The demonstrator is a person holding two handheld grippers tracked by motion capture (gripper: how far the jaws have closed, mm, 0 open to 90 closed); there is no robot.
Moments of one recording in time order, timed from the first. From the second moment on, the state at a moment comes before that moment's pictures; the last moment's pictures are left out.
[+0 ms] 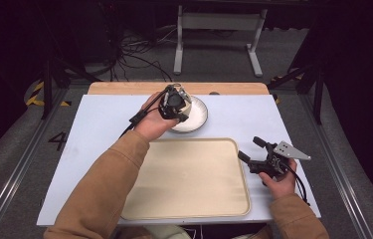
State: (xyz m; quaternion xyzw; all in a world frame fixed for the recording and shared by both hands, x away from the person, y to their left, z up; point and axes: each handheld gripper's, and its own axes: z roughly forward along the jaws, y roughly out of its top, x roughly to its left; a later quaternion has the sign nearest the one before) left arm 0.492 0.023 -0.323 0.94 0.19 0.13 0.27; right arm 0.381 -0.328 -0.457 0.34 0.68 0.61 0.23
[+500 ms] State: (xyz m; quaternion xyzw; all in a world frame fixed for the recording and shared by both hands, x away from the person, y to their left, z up) left arm 0.445 0.026 -0.305 0.95 0.15 0.12 0.27; right arm 0.381 -0.328 -0.457 0.35 0.68 0.61 0.23
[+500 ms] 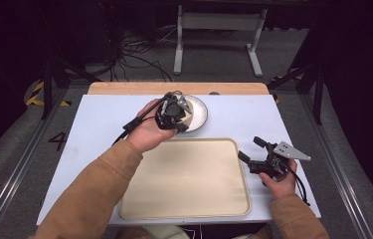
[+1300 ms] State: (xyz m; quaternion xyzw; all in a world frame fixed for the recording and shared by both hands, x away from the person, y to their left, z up) left arm 0.395 0.019 -0.304 0.97 0.06 0.08 0.23; right arm 0.381 -0.328 -0.457 0.34 0.68 0.60 0.23
